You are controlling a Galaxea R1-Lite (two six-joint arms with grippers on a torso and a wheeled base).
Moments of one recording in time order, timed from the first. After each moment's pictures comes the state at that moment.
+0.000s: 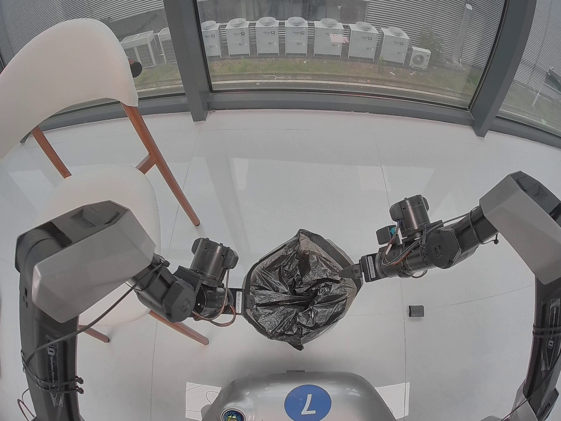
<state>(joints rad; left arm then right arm) -0.45 2.32 -1.06 -0.38 0.14 -0.33 0.35 2.30 -1.27 -0.16 0.23 0.09</state>
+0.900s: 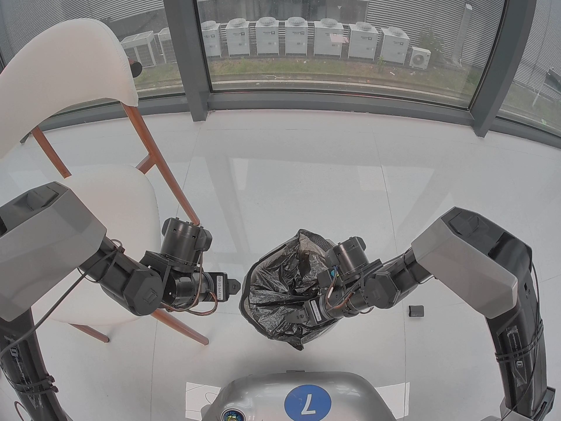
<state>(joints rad) -0.42 2.11 -0.93 -0.38 0.14 -0.33 0.57 2.52 -1.41 -0.16 0.27 0.15</state>
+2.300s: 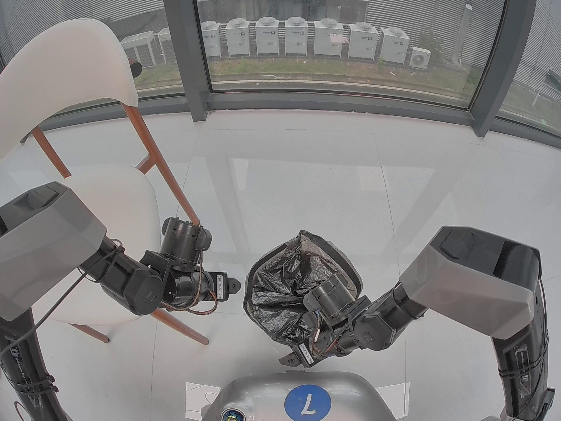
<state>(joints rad) -0.42 2.11 -0.93 -0.39 0.14 -0.32 0.74 2.44 -1.16 -0.22 0.12 0.15</state>
